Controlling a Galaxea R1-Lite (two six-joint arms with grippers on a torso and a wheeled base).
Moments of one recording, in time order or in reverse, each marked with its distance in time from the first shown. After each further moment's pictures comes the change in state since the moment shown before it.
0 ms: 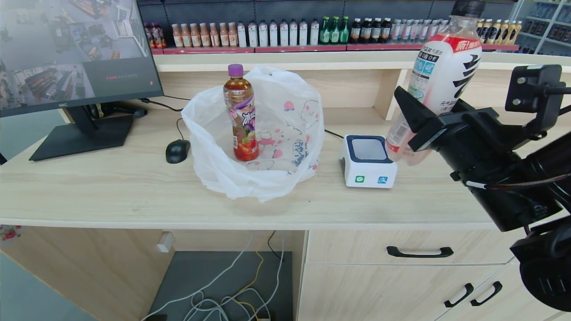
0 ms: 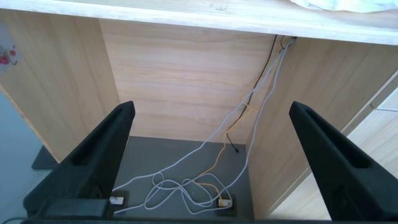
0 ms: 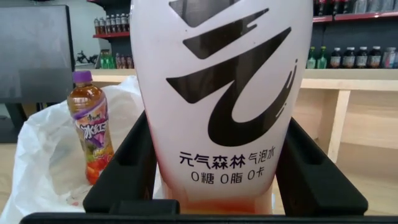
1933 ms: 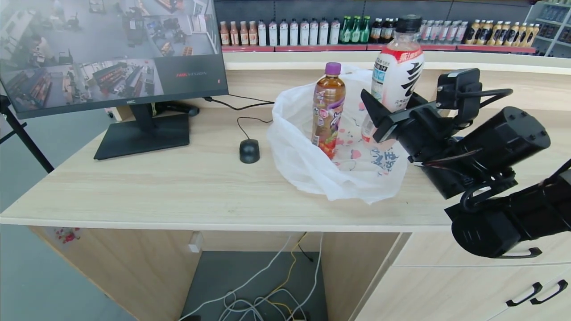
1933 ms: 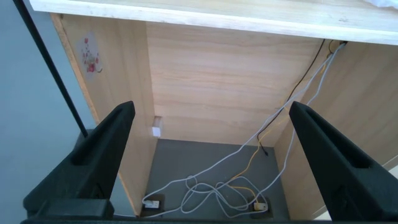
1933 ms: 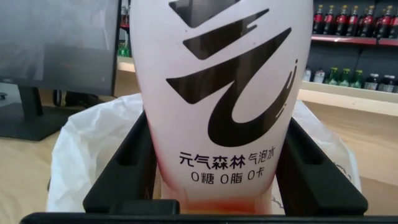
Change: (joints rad) left arm 0.000 0.000 0.000 0.000 0.000 0.004; right arm -0.082 0.238 -0.259 0.002 0.138 -0.072
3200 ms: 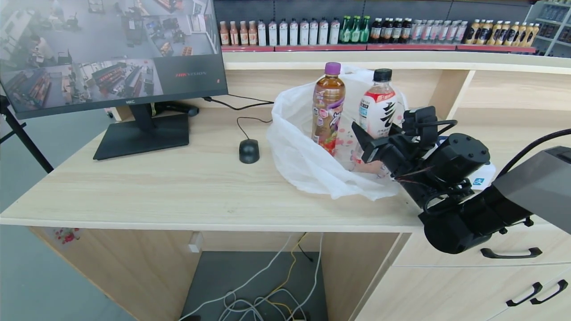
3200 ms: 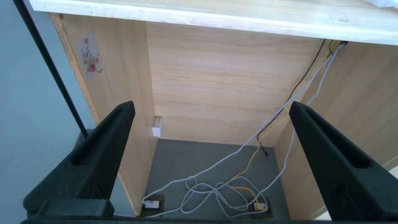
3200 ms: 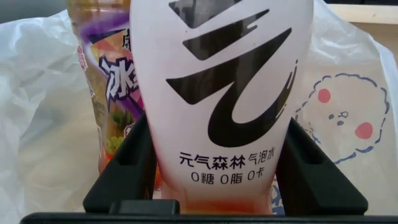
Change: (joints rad) left arm 0.000 0.000 0.000 0.000 0.000 0.000; right arm -0.061 0.196 -0.062 -0.001 0.000 0.041
